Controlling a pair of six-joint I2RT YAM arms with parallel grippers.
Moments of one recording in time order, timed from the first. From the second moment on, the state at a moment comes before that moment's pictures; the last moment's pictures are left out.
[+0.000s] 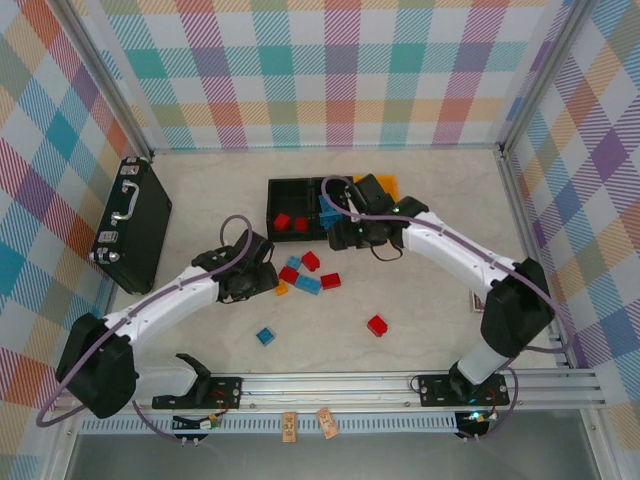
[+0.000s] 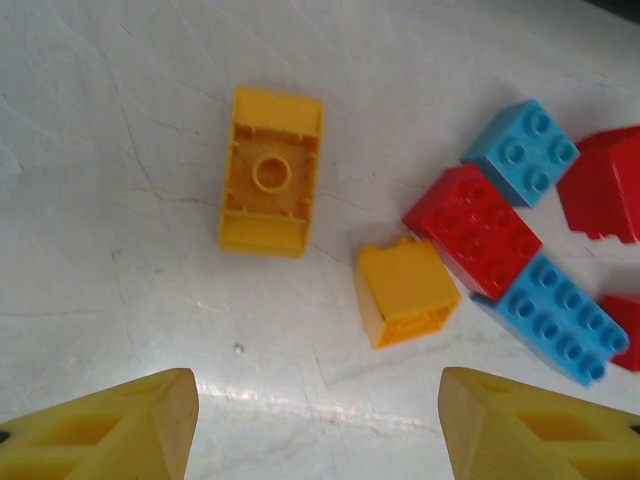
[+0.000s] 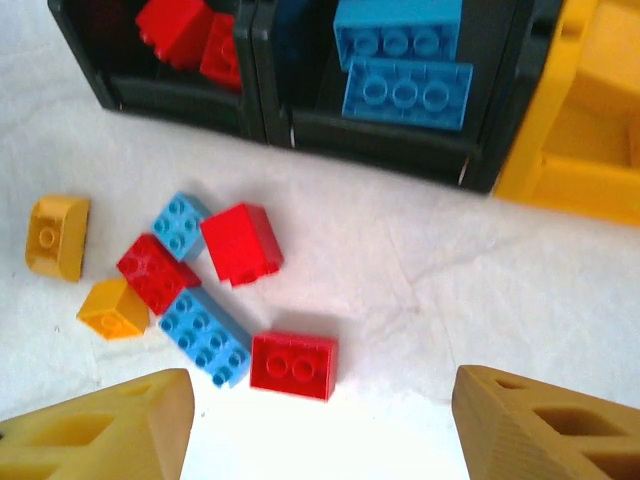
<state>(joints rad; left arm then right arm) -0.56 1.27 0.82 -0.74 -0.16 -0.87 0.68 1.59 1.33 -0.75 -0.06 0.41</state>
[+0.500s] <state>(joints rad) -0.47 1.57 0.91 -0.67 -0.18 -0.77 0.75 1.44 1.09 -0.68 -0.11 0.49</state>
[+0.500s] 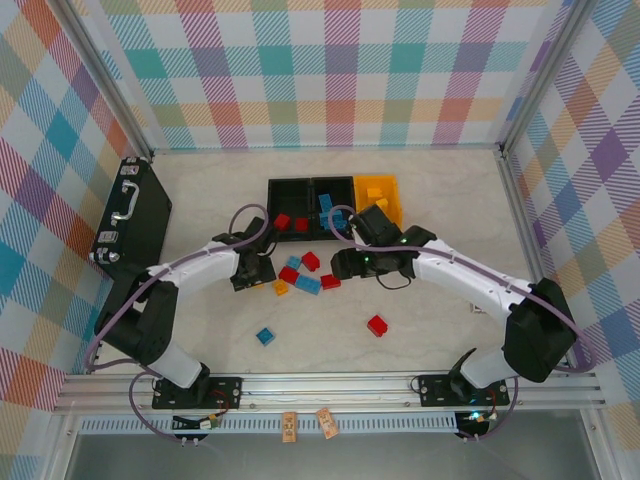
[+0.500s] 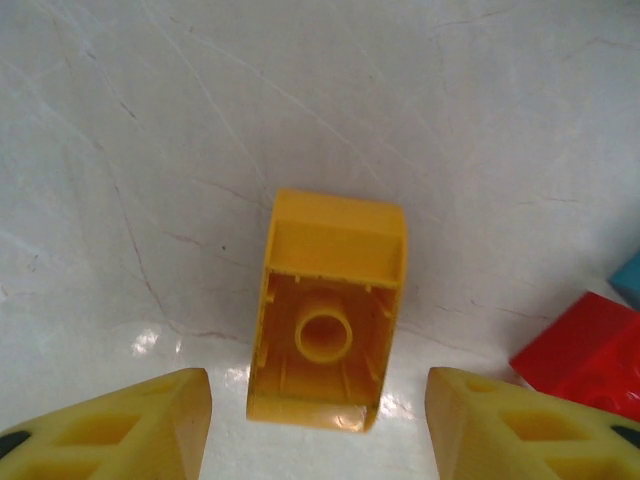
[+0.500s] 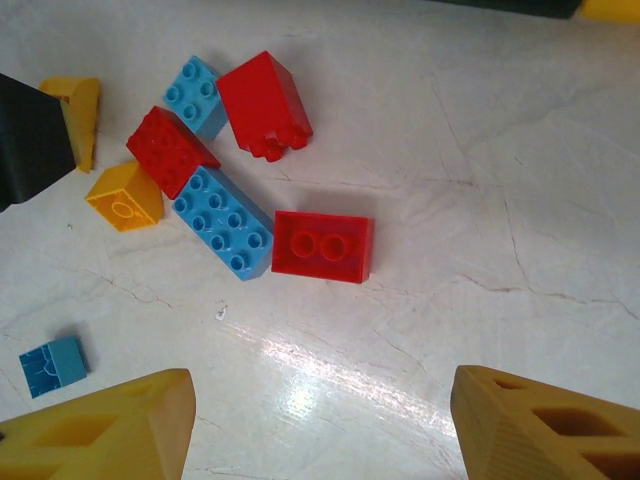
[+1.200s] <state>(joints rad) -0.49 1.56 0.99 -0.70 -0.17 -0.70 0.74 1.40 1.03 -0.62 -0.12 0.55</state>
